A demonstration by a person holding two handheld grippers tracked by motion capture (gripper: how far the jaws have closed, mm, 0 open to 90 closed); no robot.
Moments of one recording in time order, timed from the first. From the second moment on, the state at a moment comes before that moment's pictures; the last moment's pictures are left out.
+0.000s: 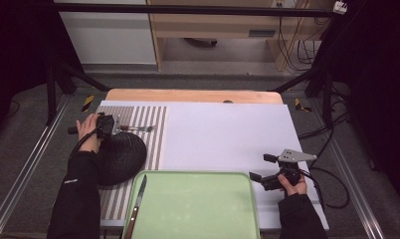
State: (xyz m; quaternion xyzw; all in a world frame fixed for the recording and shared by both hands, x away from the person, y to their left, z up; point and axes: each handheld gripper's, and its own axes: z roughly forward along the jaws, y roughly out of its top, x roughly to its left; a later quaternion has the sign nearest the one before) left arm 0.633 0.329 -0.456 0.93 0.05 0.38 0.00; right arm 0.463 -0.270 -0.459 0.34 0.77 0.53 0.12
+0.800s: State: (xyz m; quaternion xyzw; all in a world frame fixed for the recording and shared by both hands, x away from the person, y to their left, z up) left arm 0.637 0.306 -0.453 0.93 0.03 0.37 0.02; right arm 0.463 -0.270 -0.459 0.34 0.77 0.53 0.12
